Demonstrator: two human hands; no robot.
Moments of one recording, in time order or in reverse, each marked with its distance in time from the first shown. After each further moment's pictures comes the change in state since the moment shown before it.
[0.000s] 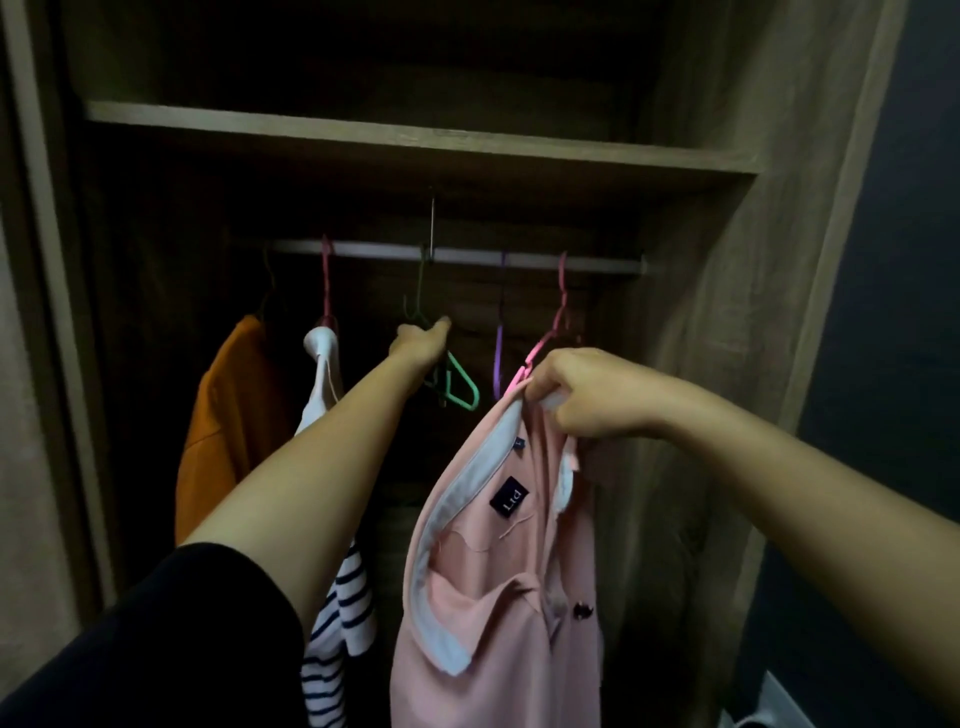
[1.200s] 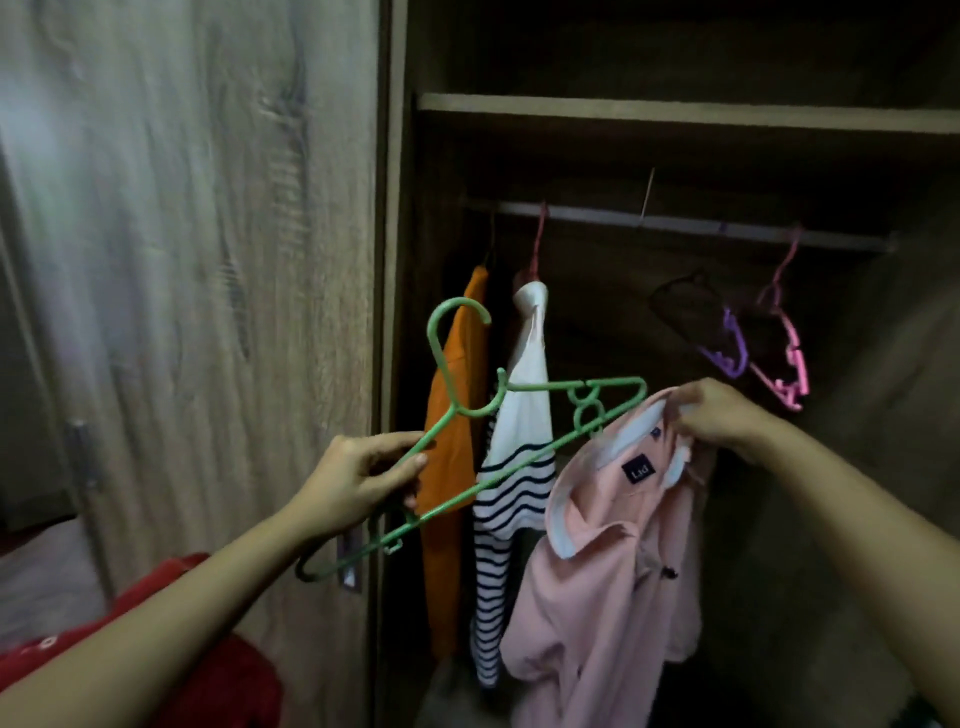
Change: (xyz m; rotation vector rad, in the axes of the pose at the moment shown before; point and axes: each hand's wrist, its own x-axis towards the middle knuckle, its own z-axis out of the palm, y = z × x) left_hand -0.216 -0.192 -0.261 0.058 -0.130 0.546; right_hand 0.033 -0.033 0.092 0.308 -0.076 0.137
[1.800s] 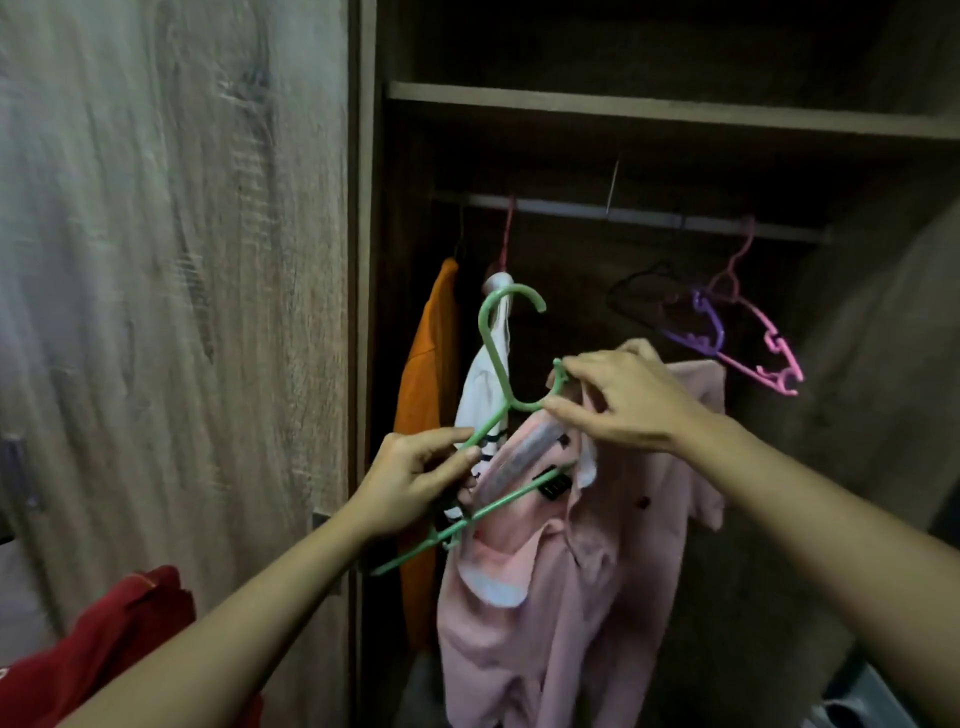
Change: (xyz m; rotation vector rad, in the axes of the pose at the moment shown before) left_hand 0.017 0.005 0.053 -0.158 -0.043 0.145; right_hand -0.044 -0.070 0.020 -0.530 0.300 -0.665
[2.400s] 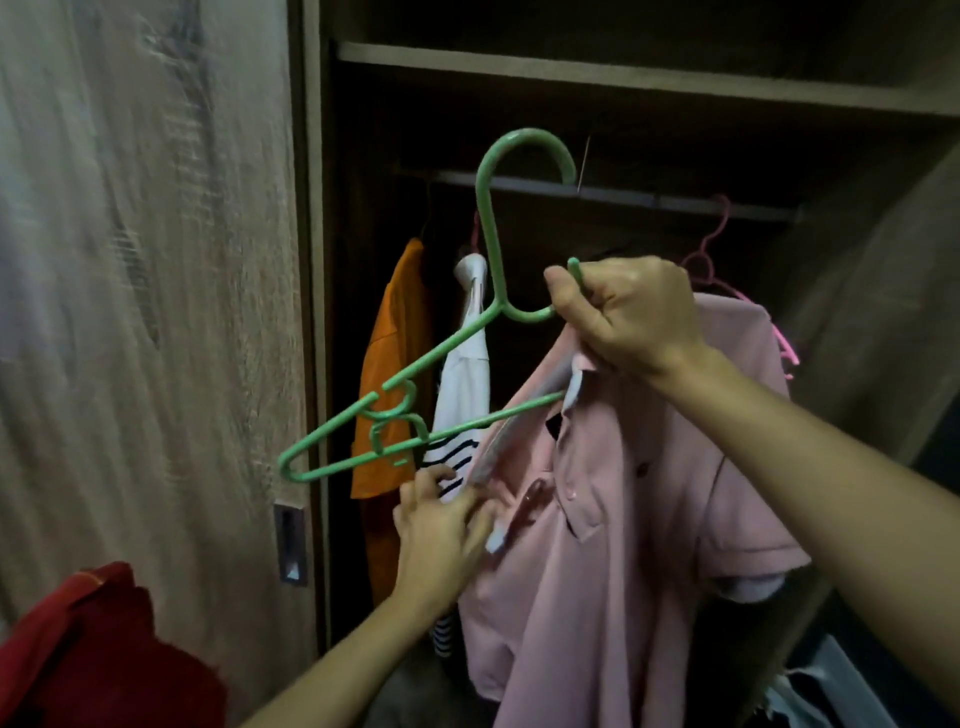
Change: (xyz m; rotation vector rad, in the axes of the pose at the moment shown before) left_hand -0.034 -0.034 0.104 0.624 0.255 -0.214; right_hand 0.014 0.015 -0.041 0.100 0.549 0.006
